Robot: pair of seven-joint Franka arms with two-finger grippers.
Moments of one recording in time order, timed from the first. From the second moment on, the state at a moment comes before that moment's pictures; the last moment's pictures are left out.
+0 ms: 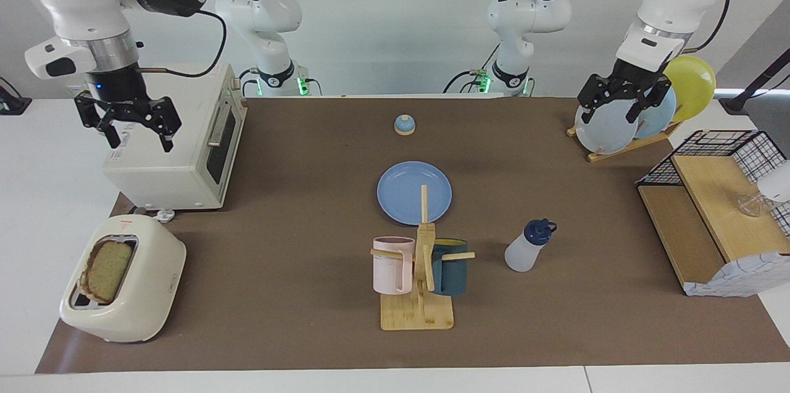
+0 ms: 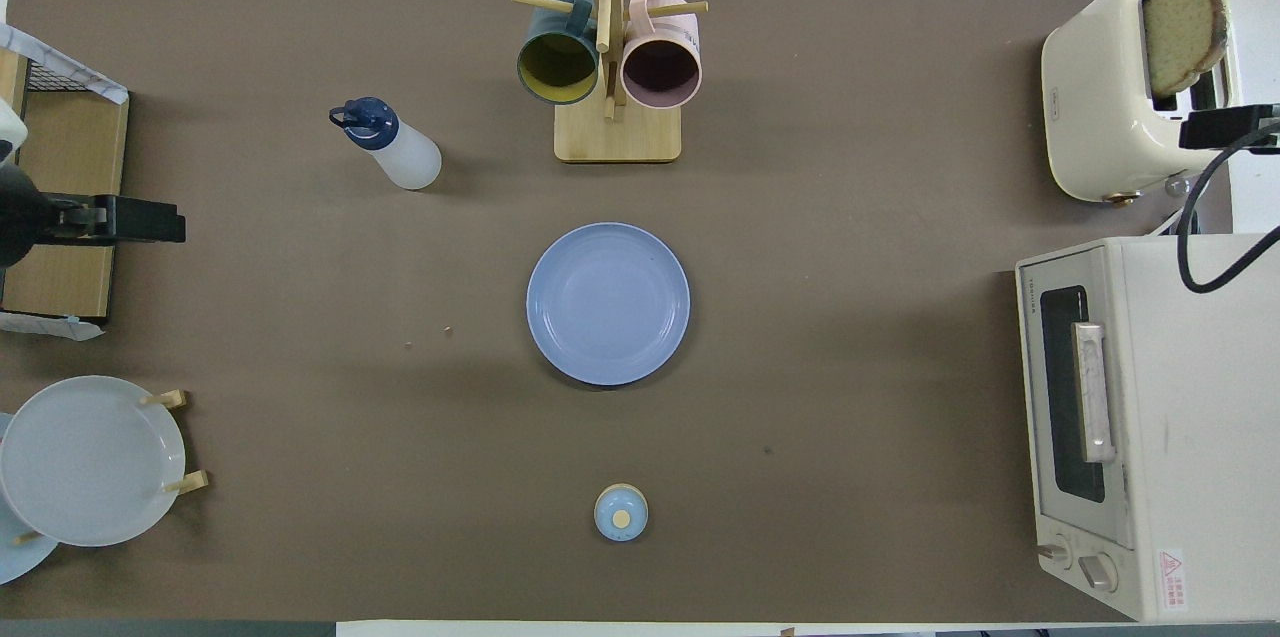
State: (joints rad) left arm -0.09 -0.15 -0.01 -1.84 -0.01 1.85 -0.02; right arm -0.14 -0.03 0.03 -1.73 -0.09 2.00 -0.03
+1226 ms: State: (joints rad) left arm -0.28 0.01 -0.02 -2.46 -0.01 3.09 -0.08; right arm -0.24 0.23 0.03 -1.70 -0.10 2.46 -0.14
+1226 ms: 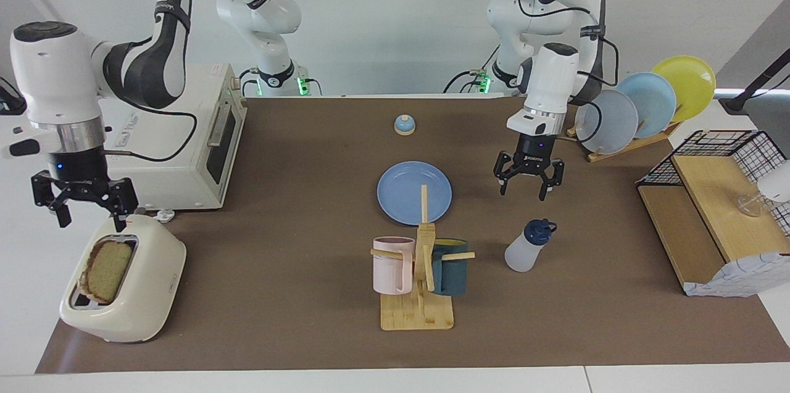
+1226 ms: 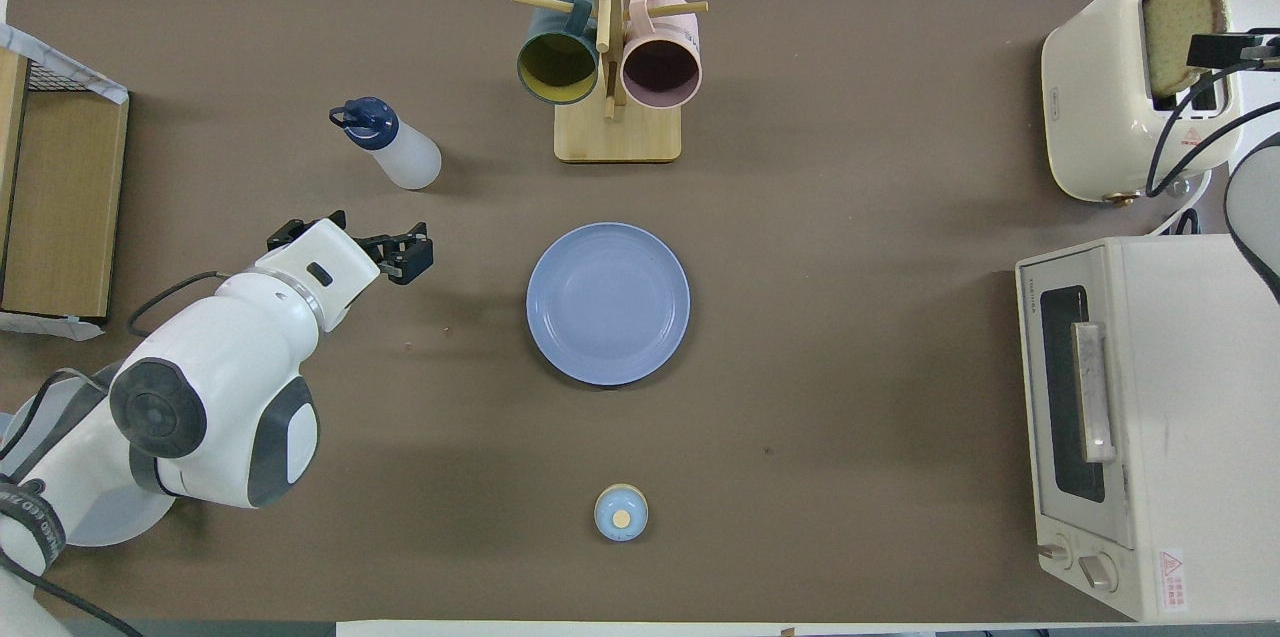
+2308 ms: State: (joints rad) left arm -0.53 0.28 0.25 -2.32 -0.04 3.34 -0.12; right arm -0.24 0.32 0.03 -1.70 -0.11 2.56 -0.15
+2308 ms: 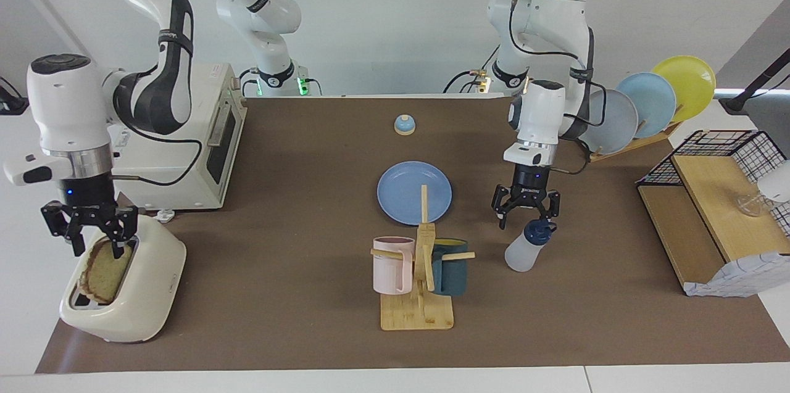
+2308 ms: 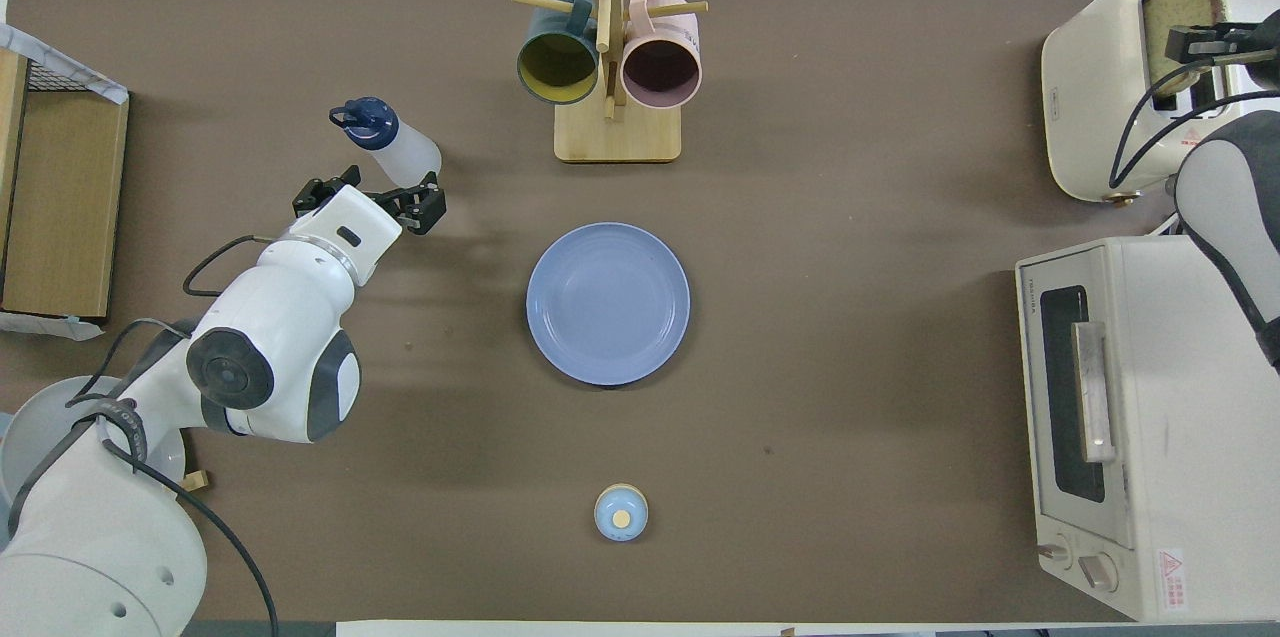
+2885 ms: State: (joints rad) left arm -0.69 0.37 0.39 -2.23 -0.14 3.34 -0.12; right arm -0.24 0.32 0.03 -1.68 -0.11 2.55 -0.24
